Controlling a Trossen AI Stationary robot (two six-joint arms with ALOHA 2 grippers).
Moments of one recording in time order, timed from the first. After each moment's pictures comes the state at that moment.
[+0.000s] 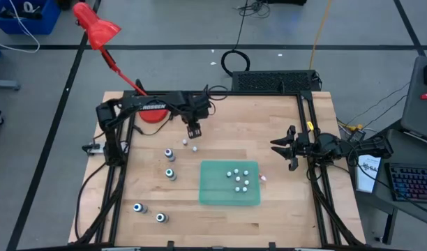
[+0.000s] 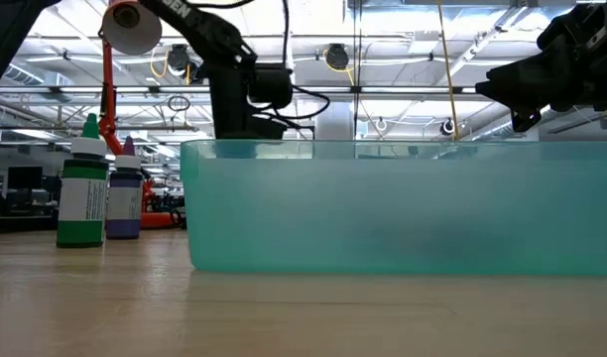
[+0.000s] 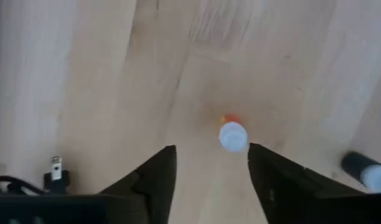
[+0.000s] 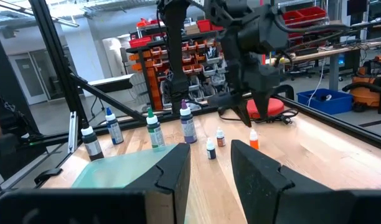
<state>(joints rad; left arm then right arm) 0.42 1.87 1.37 -0.86 -0.04 0.16 0.11 0.01 0.02 0.02 0.23 0.17</state>
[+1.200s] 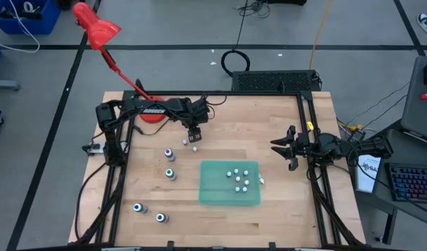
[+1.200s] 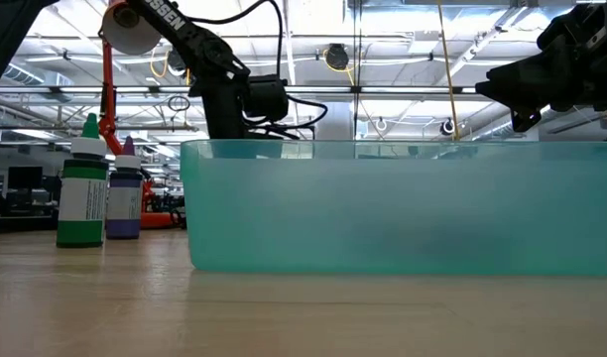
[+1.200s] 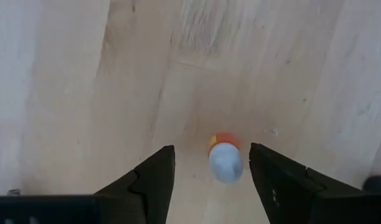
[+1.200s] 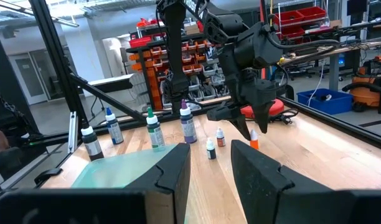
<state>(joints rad) 0.41 1.86 1.23 -0.64 -0.03 0.18 0.11 0.01 0.02 0.02 0.23 0.17</state>
